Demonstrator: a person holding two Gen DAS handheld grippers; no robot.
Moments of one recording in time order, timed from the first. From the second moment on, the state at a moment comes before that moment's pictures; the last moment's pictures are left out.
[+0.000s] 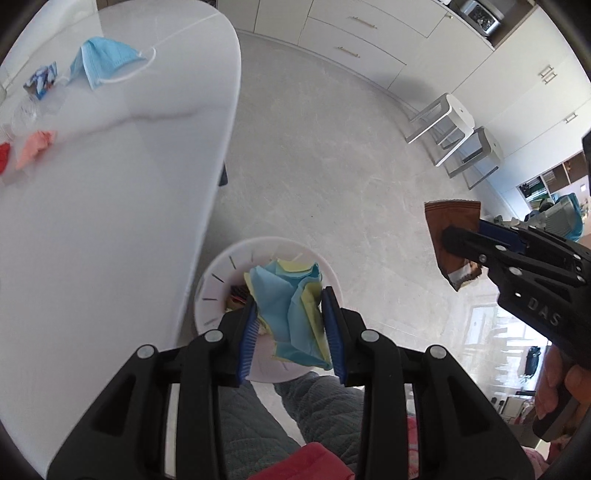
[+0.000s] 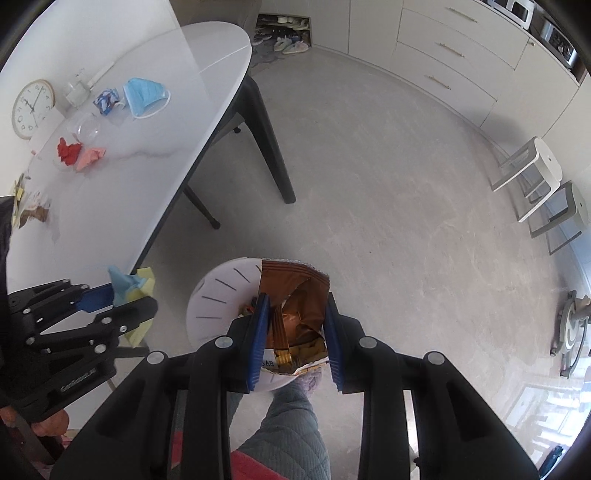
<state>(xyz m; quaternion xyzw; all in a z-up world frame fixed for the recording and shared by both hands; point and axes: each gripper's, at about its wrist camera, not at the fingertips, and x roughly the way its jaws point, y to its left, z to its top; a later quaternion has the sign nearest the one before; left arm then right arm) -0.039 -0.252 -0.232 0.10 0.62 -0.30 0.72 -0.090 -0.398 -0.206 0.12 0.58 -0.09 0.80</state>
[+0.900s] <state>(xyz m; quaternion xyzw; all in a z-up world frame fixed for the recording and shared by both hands) -0.040 -0.166 -0.164 0.04 0.56 -0.14 0.81 -0.085 -0.339 -0.231 0.04 0.60 0.04 0.80</state>
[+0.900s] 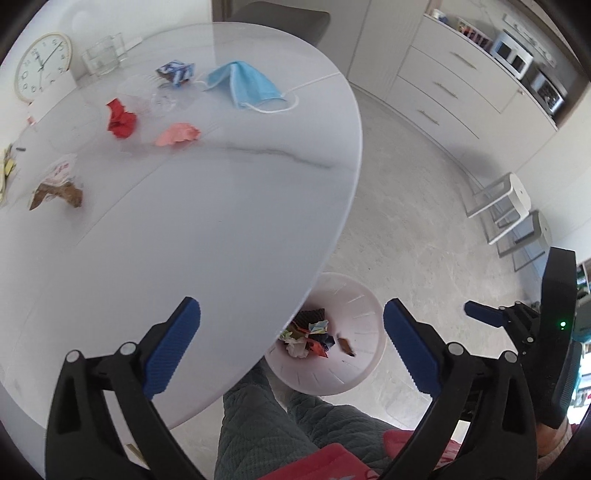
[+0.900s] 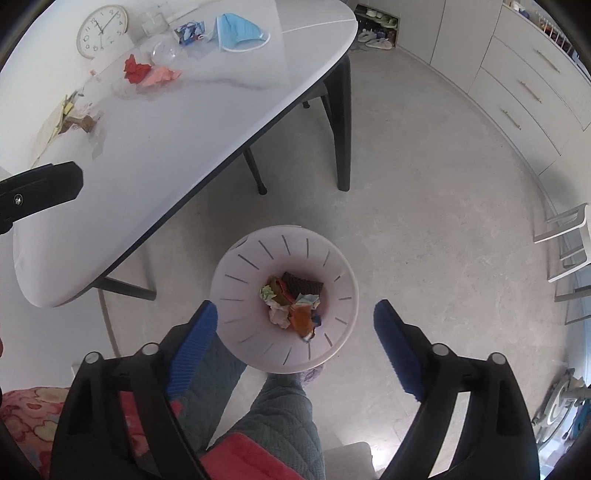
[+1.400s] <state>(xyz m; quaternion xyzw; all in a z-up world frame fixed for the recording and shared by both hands) 0.002 -0.104 -0.147 -0.02 0.55 -0.07 0.83 -0.040 -0.327 -0.184 0.04 0.54 0.04 0.84</state>
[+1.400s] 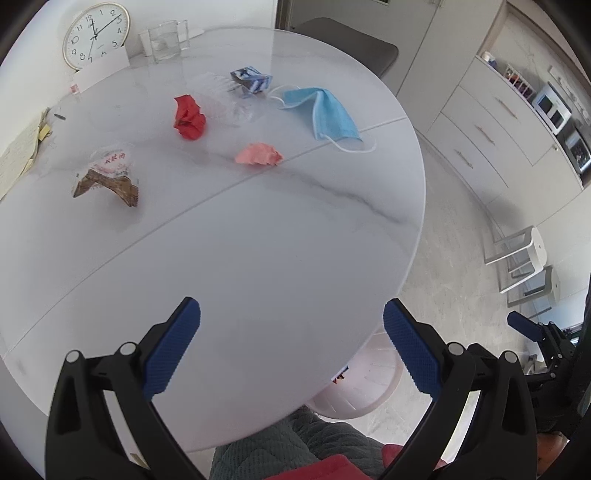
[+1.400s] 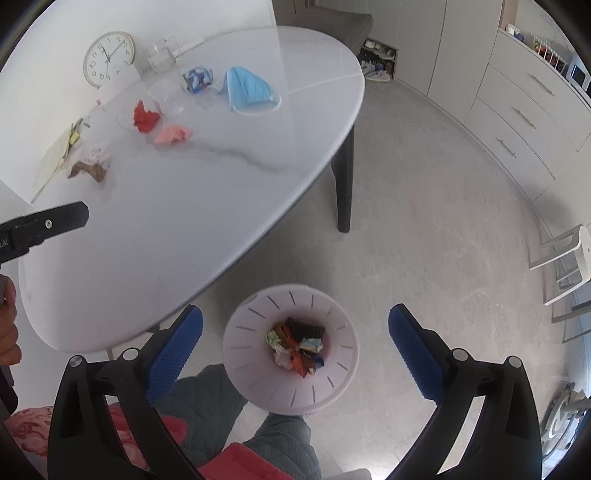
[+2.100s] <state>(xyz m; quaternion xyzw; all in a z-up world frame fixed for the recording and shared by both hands) 0.122 -0.087 -0.179 0.00 0.54 -0.11 0.83 0.052 -0.286 -0.172 0.04 0.54 0.01 0.84</state>
